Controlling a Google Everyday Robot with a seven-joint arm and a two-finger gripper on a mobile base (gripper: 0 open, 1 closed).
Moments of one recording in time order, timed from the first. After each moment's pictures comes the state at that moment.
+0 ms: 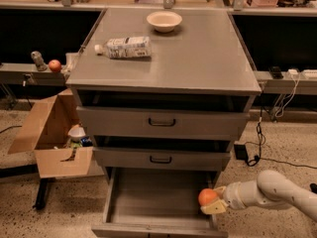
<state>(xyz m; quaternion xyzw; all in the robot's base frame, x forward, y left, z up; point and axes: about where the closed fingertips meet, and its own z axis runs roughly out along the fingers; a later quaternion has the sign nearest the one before) 0.466 -0.229 0.378 -0.37 0.85 0.29 0.23</state>
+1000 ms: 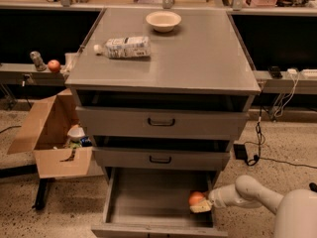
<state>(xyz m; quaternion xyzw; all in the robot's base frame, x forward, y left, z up) 0.522 -0.213 0.222 -0.34 0.86 0.31 0.21</state>
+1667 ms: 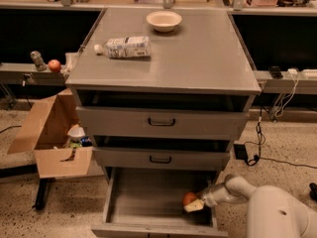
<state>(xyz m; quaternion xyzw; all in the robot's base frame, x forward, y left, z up) 0.545 -0.194 0.163 -0.34 0.87 0.32 0.18</state>
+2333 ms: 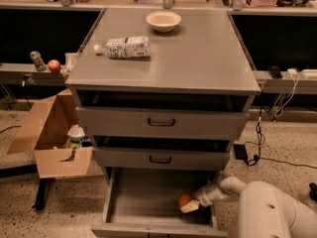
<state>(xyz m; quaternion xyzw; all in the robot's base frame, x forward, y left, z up) 0.550 -0.171 0.146 -0.36 0.86 0.32 0.16</state>
